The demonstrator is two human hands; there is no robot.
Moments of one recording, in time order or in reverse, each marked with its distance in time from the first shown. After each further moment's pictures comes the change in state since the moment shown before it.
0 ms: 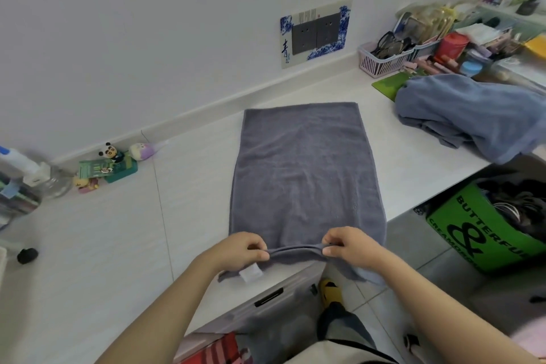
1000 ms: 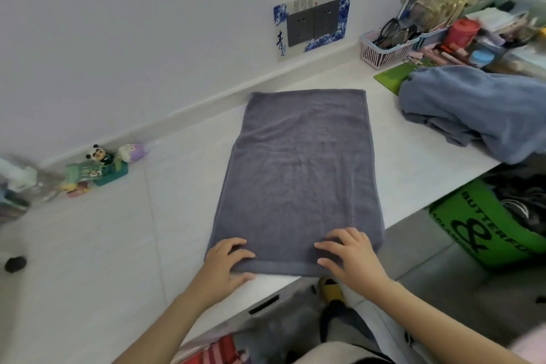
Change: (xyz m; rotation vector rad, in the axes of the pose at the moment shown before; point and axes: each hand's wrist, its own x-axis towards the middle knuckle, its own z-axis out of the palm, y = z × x) left_hand 0.011 -0.058 0.038 0.184 0.439 0.196; right_hand 0.007 0.034 0.025 -0.391 0.446 -0.219
